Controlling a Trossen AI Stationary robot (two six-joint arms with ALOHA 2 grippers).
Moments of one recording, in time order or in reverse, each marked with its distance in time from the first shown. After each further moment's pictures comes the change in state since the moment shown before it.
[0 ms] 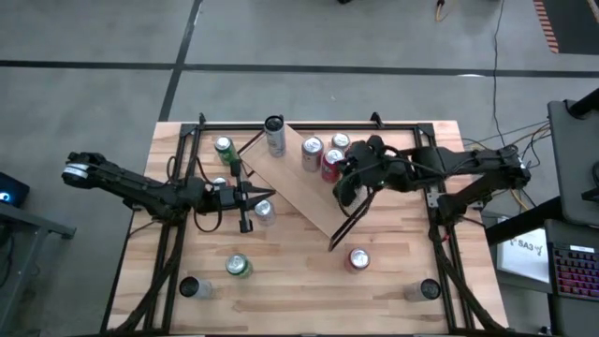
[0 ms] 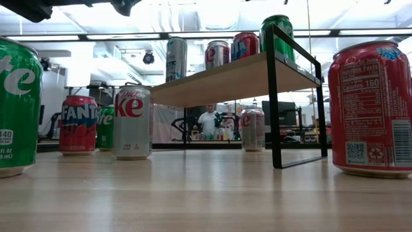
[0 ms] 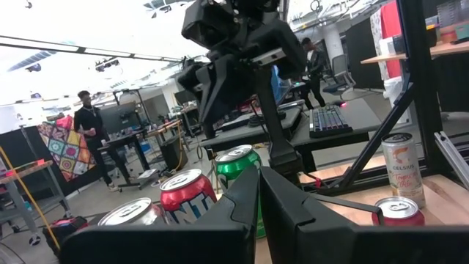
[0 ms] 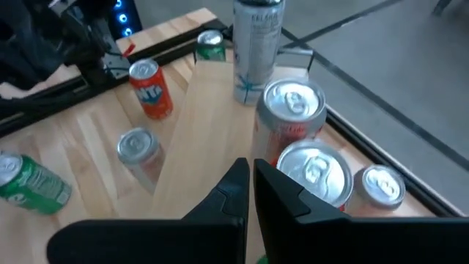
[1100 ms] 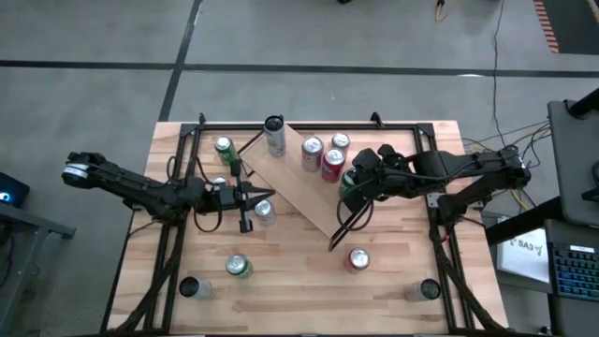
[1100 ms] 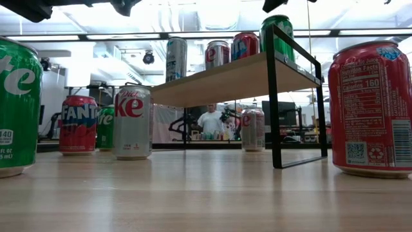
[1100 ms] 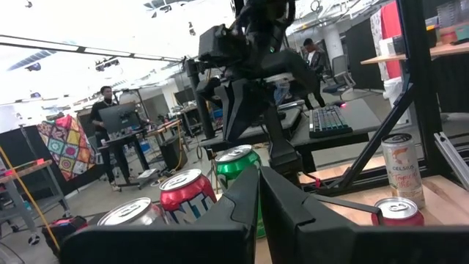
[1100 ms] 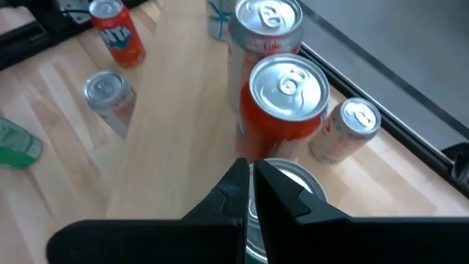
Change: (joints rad) left arm 0.000 0.000 0.000 0.000 0.000 -0.003; right arm 0.053 -0.002 -0.001 -0.245 0.002 0.186
